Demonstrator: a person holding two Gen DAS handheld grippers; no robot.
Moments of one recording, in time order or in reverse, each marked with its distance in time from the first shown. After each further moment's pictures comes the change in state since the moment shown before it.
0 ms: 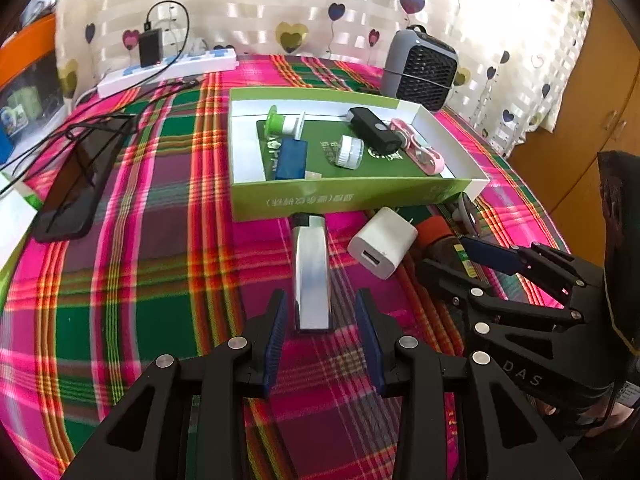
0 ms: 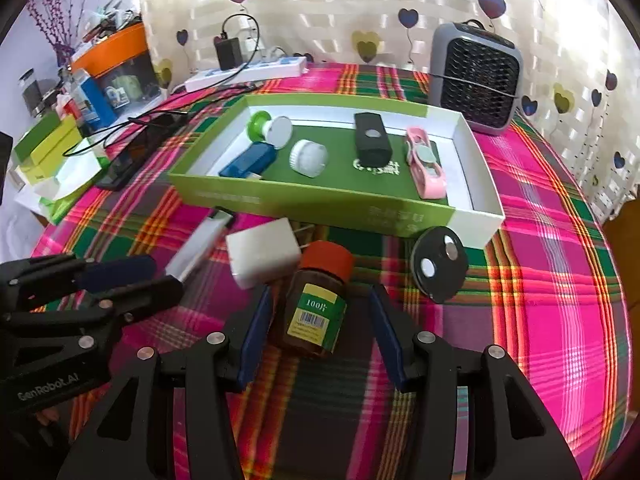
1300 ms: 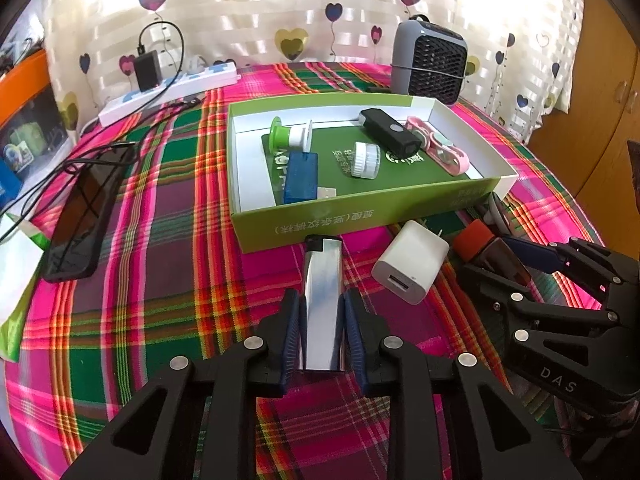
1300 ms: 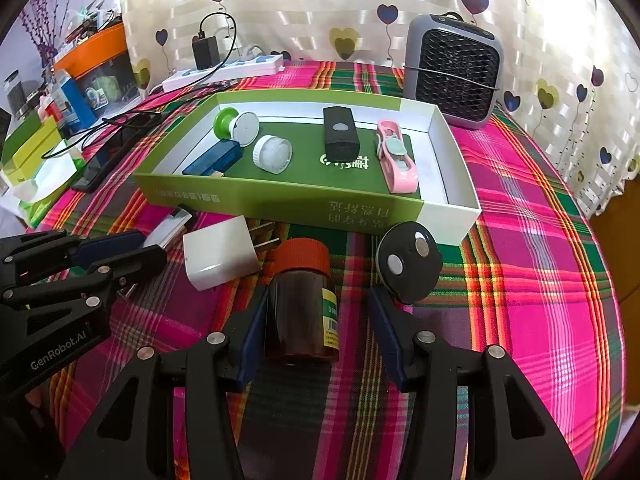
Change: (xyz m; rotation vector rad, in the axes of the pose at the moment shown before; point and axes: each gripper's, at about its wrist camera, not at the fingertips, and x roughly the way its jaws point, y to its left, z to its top) left arm 0.018 -0.004 0.011 0.081 -0.027 0.105; right arm 0.006 -0.012 -0.001 0.014 -0.003 -0.062
